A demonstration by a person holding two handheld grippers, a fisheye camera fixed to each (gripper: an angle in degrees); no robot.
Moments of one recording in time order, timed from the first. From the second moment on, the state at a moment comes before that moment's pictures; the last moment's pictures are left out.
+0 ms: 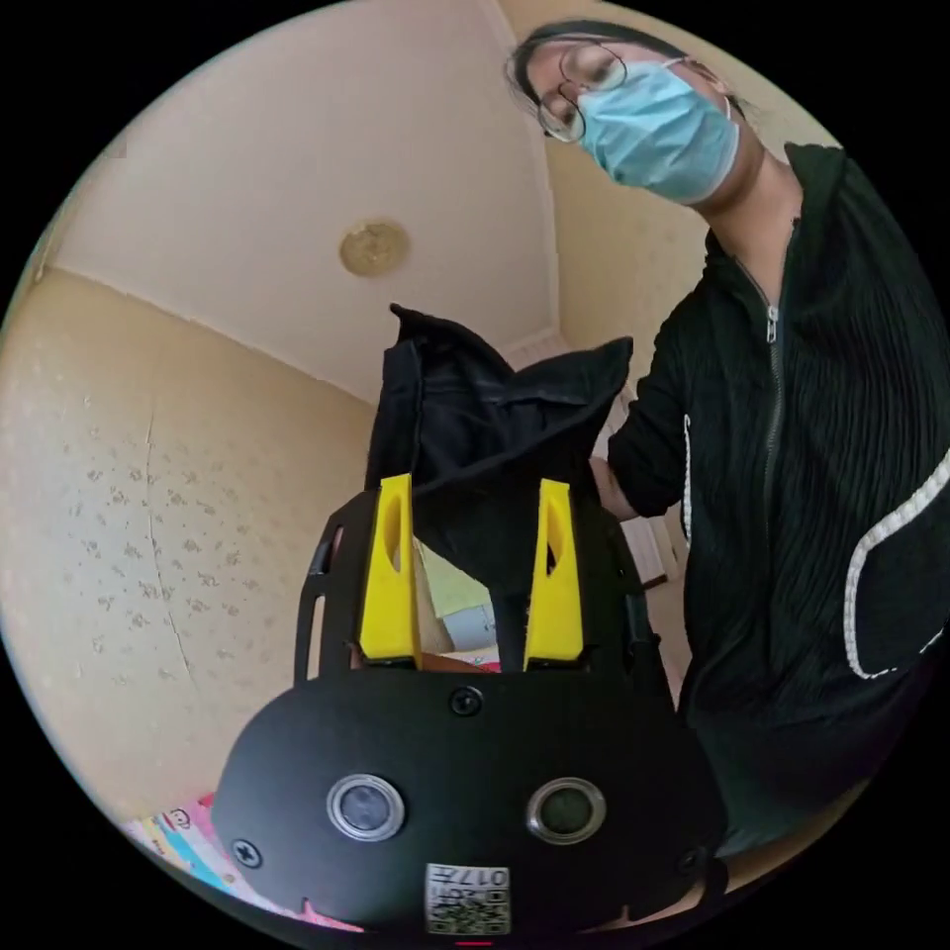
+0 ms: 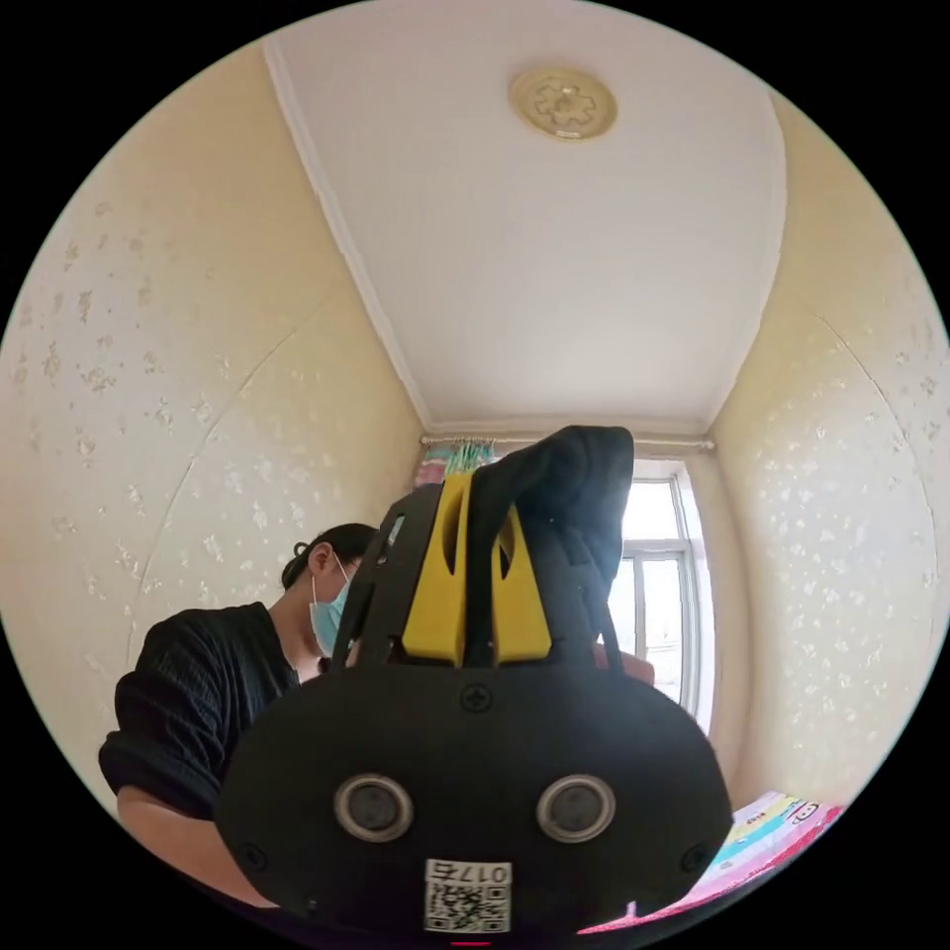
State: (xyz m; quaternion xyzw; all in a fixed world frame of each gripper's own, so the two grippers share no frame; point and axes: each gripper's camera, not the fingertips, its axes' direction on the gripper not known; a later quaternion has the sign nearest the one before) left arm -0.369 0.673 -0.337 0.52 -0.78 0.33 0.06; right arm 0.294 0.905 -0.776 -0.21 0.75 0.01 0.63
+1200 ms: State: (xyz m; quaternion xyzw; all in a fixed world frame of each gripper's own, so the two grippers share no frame) left arm -0.348 0.346 -0.468 0.35 -0.90 0.22 0.15; right arm 0.327 0.928 -0.795 -0.09 0.76 0.05 0.64
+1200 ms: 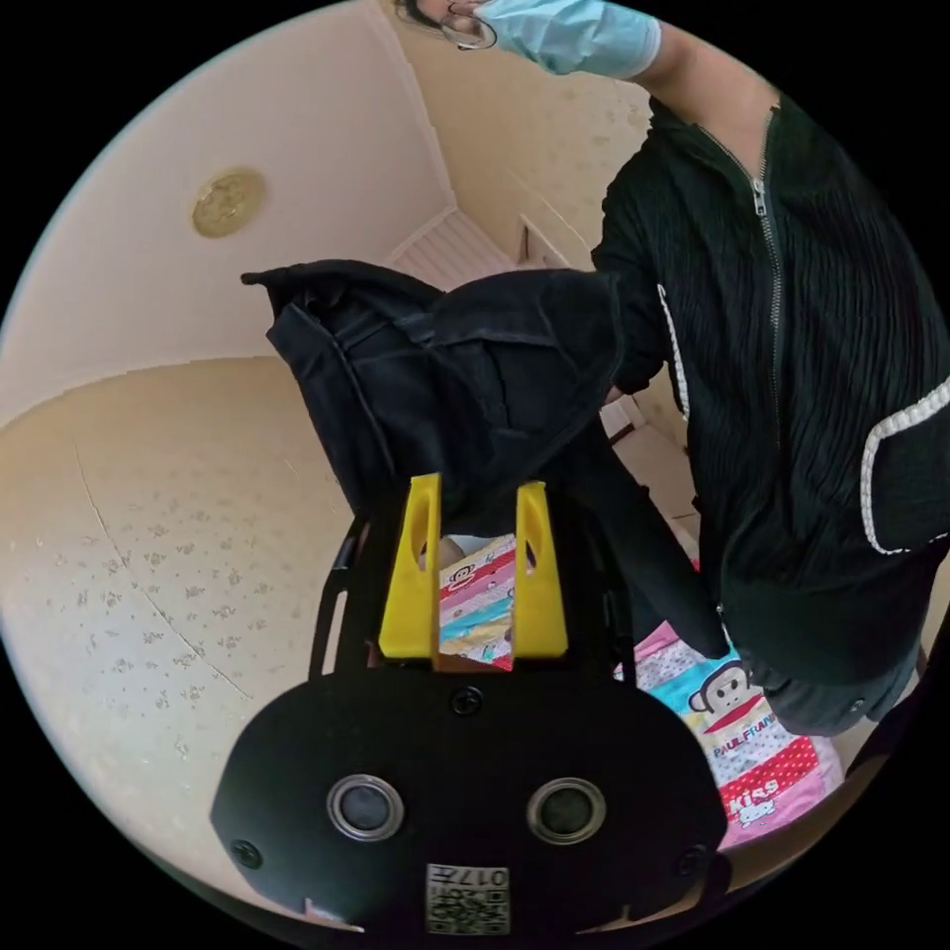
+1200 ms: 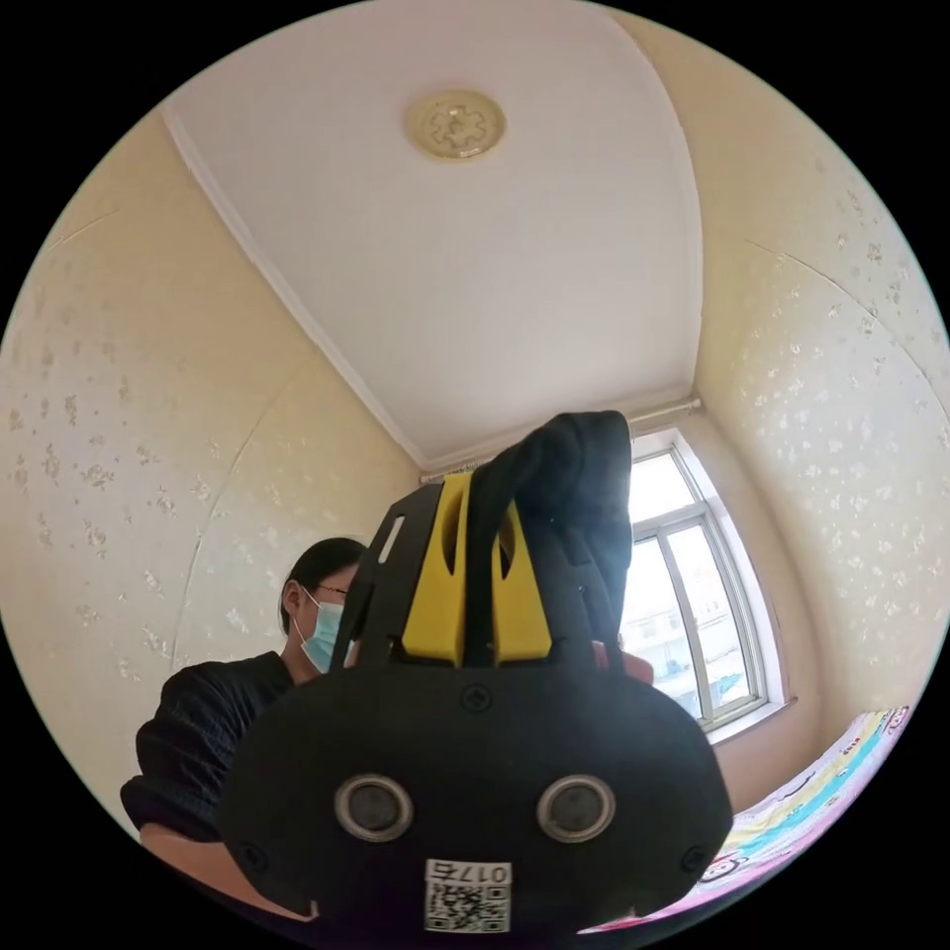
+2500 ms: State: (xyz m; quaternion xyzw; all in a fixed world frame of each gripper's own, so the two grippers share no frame) left arm 0.096 0.305 -0.124 0.63 -0.73 0.08 -0.25; right arm 0.669 0.974 -0.497 -0.54 0.82 0.05 0.18
